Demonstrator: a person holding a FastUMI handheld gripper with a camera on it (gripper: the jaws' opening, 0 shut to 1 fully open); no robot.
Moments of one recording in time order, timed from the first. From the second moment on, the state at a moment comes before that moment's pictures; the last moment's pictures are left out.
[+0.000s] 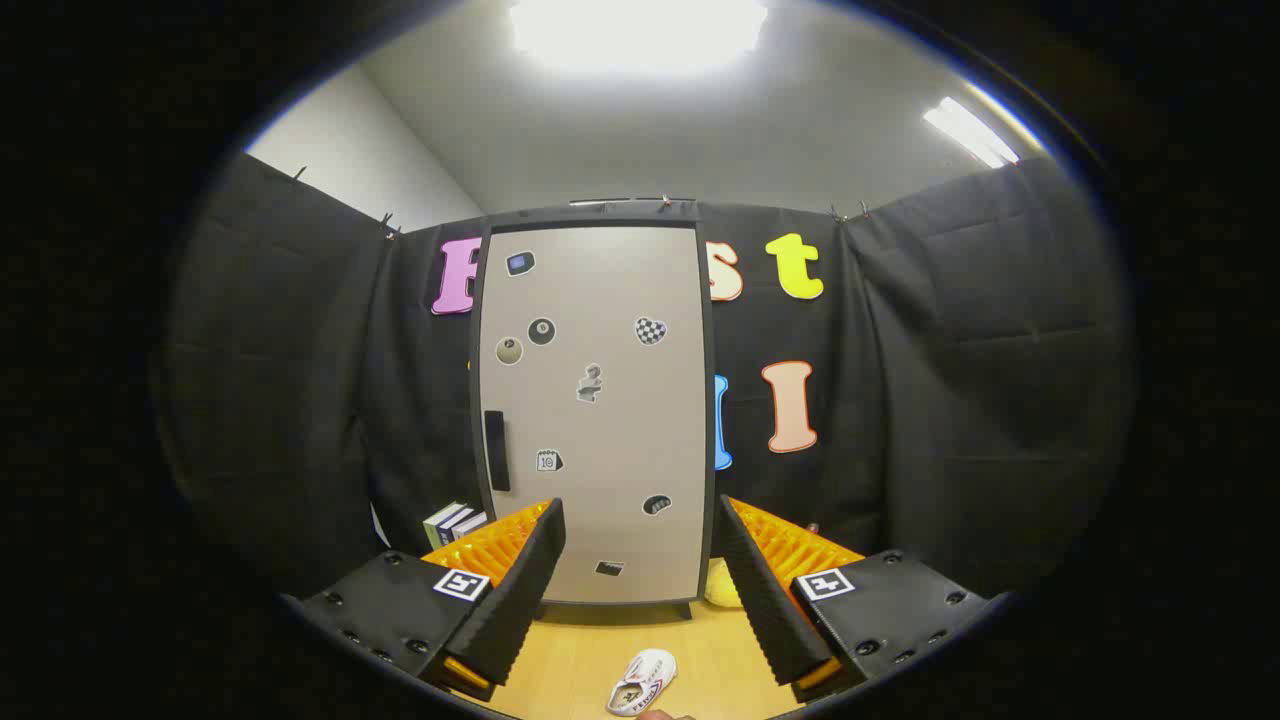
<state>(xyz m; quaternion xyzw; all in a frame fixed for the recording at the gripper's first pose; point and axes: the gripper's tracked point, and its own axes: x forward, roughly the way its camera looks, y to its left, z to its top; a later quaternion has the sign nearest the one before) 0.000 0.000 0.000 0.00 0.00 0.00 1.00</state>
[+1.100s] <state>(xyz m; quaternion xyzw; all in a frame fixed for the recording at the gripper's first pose) 0.054 0.044 -0.014 0.00 0.02 0.04 1.00</state>
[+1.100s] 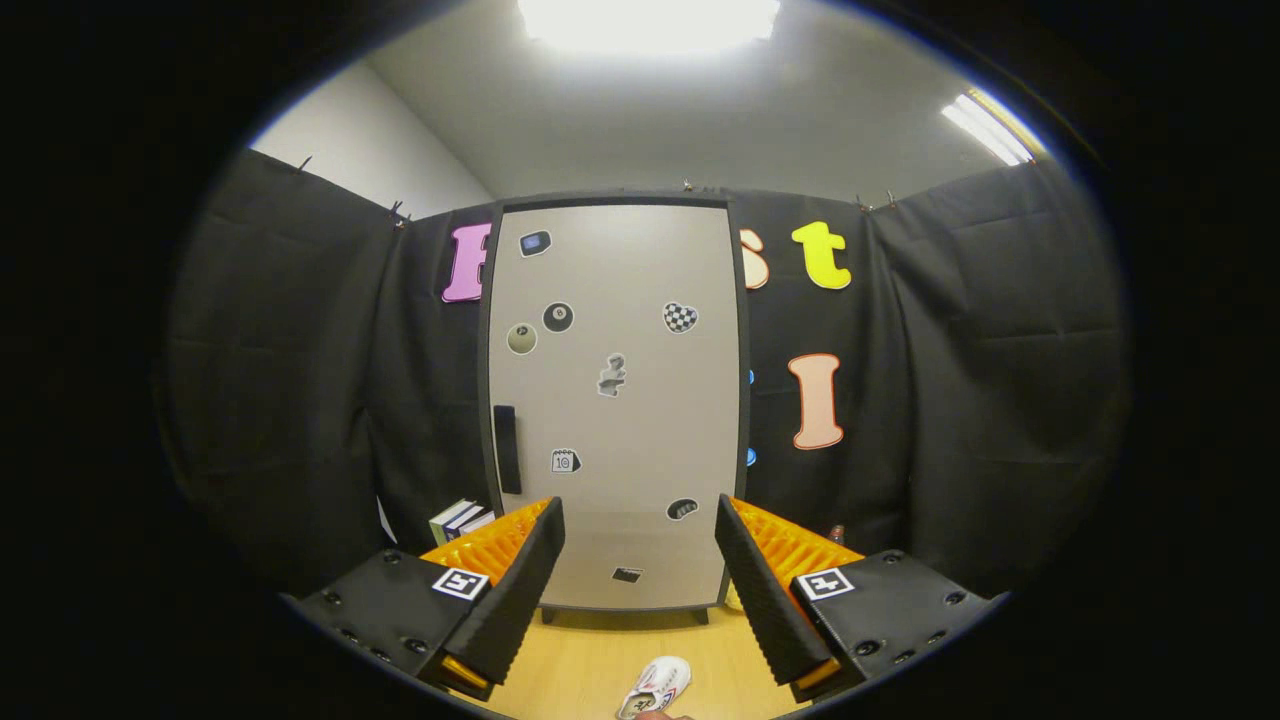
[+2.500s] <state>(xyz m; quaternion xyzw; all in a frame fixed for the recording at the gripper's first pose) 0.294 0.225 -0.070 0.00 0.06 0.13 0.99</state>
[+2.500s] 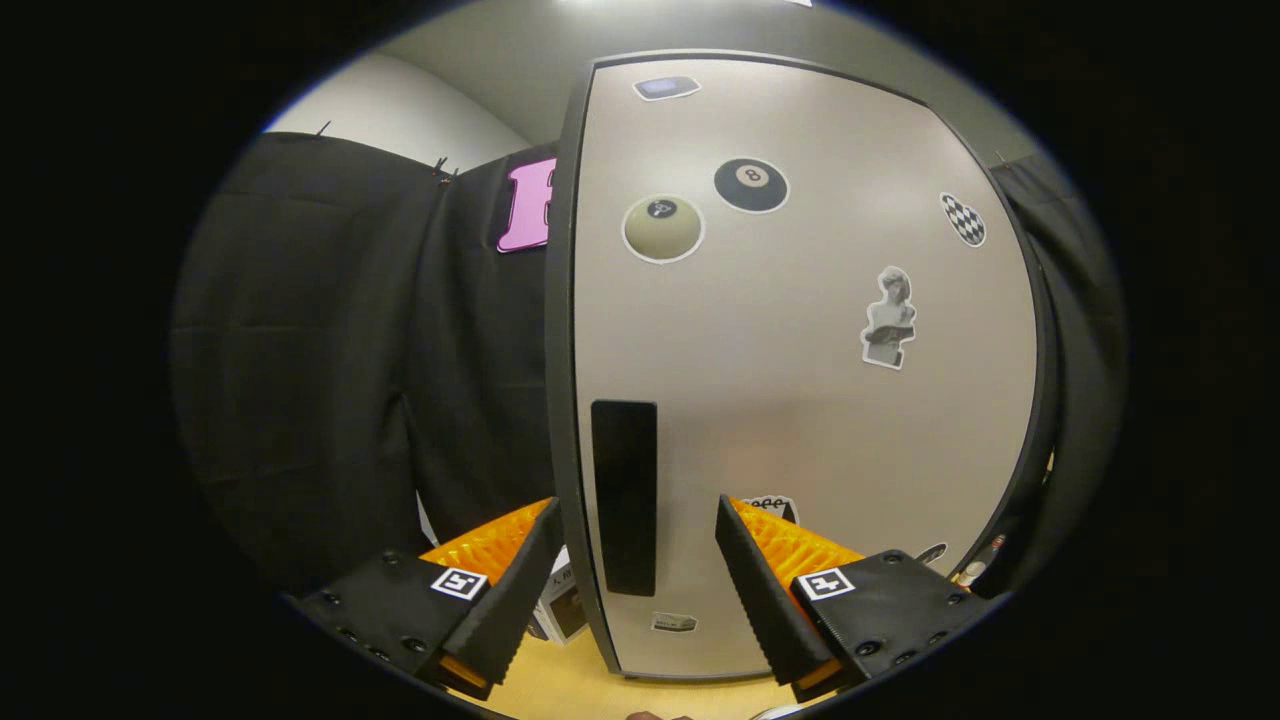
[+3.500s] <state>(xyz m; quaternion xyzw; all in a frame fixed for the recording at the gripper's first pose) 0.310 0.239 -0.079 -0.01 0.08 0.10 0.99</state>
